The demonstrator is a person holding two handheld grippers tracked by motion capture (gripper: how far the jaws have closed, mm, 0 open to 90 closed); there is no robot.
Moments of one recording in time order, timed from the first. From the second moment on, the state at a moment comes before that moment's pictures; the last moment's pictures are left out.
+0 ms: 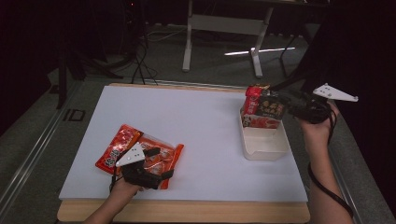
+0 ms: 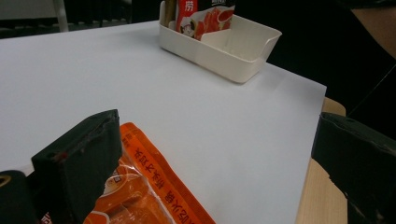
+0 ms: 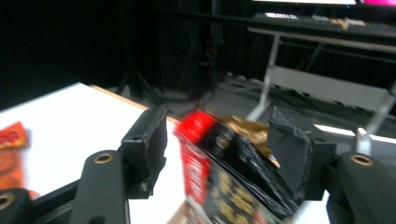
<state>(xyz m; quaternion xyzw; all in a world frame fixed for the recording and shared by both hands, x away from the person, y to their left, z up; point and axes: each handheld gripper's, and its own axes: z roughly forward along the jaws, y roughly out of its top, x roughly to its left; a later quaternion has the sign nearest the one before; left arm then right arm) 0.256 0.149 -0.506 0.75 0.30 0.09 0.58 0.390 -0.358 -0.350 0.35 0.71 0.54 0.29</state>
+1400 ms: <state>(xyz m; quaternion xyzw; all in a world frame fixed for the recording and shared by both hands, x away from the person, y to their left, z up) 0.239 0.179 -0.488 0.77 0.34 0.11 0.53 0.289 -0.268 -0.422 0.28 0.75 0.58 0.18</state>
